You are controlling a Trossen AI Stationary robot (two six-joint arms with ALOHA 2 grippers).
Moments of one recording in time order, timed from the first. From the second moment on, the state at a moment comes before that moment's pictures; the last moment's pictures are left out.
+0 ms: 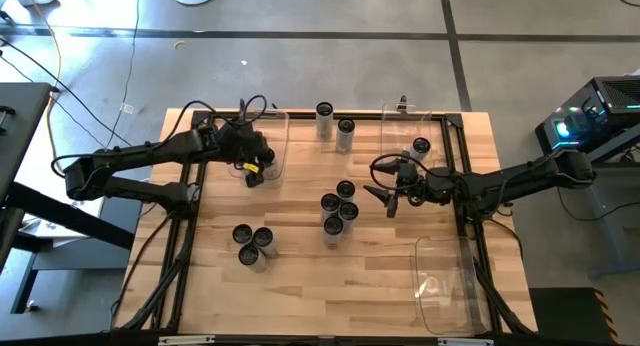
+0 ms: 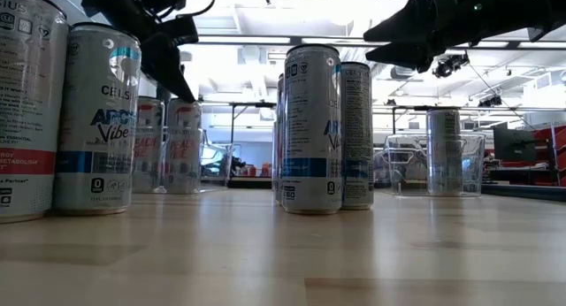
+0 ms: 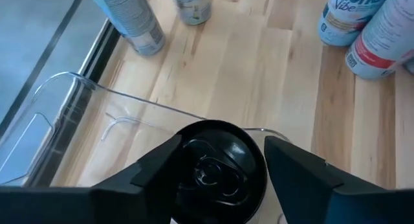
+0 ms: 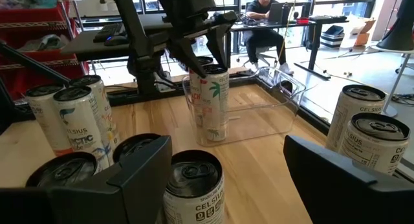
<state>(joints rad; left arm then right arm) 0.39 1.09 0.81 -0.55 -0.05 0.21 0.09 0.99 0.43 0.43 0.38 0.08</state>
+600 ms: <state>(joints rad) 0.39 1.10 0.81 -0.57 -0.10 0.19 0.09 0.99 0.43 0.43 0.38 0.09</state>
